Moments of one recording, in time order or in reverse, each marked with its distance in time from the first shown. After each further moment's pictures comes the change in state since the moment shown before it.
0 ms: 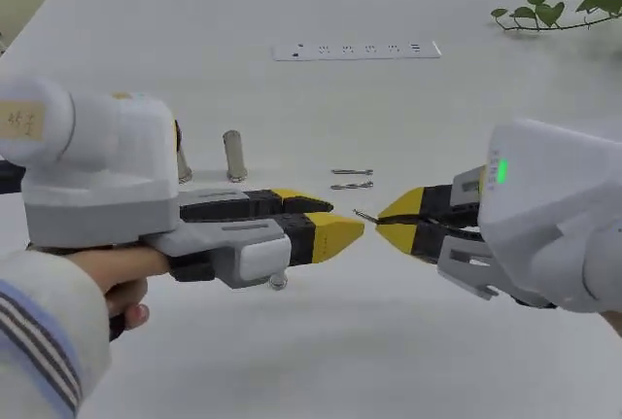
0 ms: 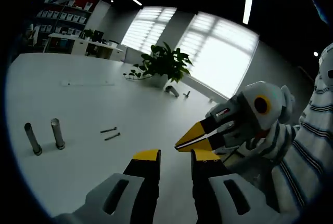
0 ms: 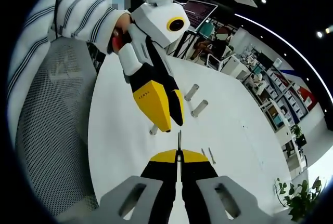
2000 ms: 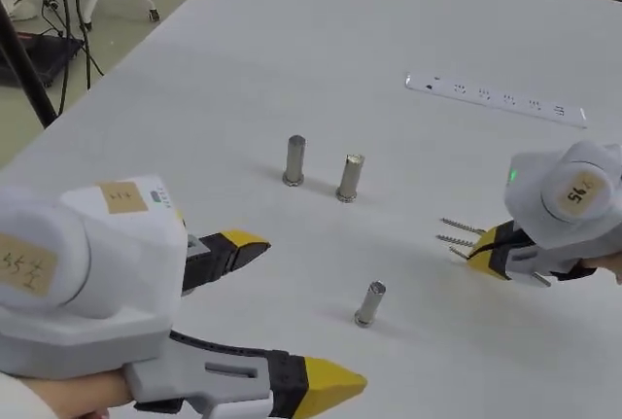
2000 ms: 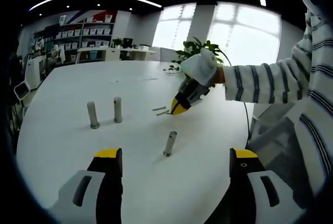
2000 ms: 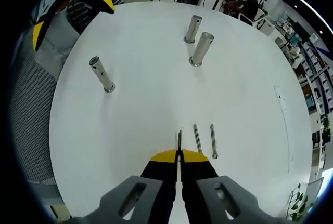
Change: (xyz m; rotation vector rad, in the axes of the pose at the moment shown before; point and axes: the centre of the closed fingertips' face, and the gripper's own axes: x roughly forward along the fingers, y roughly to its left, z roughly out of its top) left arm -0.089 0.043 -0.054 0.112 0.032 0.364; right arm 0.109 -0.050 -0.086 -0.006 0.310 0.312
